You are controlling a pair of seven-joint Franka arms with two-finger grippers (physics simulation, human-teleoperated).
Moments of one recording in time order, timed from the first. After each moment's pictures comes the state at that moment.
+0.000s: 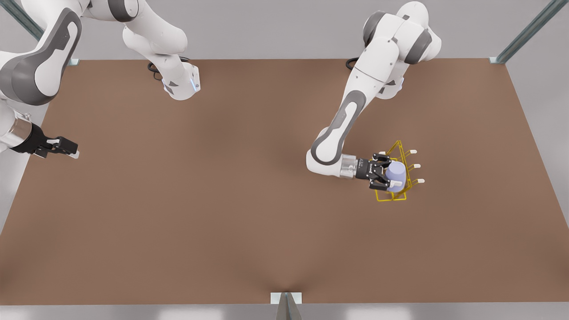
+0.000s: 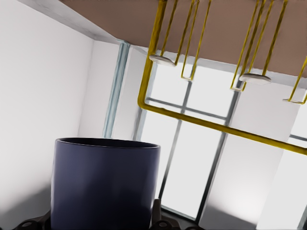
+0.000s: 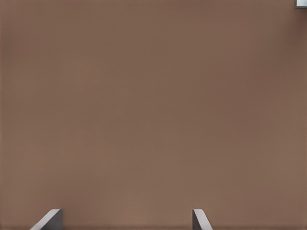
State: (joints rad) left arm -0.68 0.66 0.03 -1.73 1.35 1.18 0.50; right arm -0.11 0.21 -0.05 -1.26 -0.02 1.42 -0.15
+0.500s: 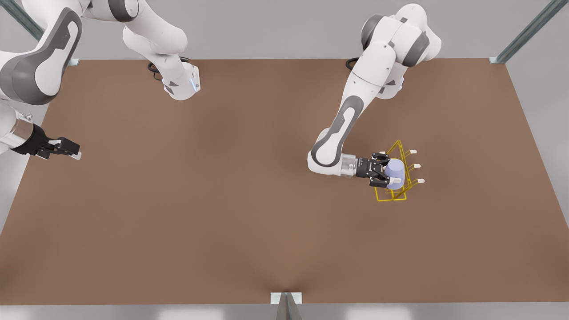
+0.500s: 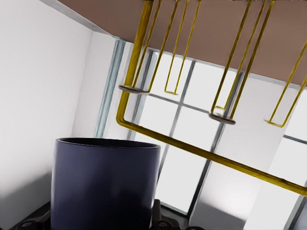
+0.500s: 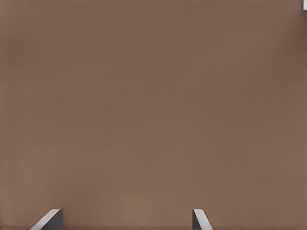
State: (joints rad) left arm -0.68 0.70 0.03 -1.76 1.33 1.16 0.39; right arm -0.11 0.21 -0.05 -1.26 0.00 1.43 -0.15
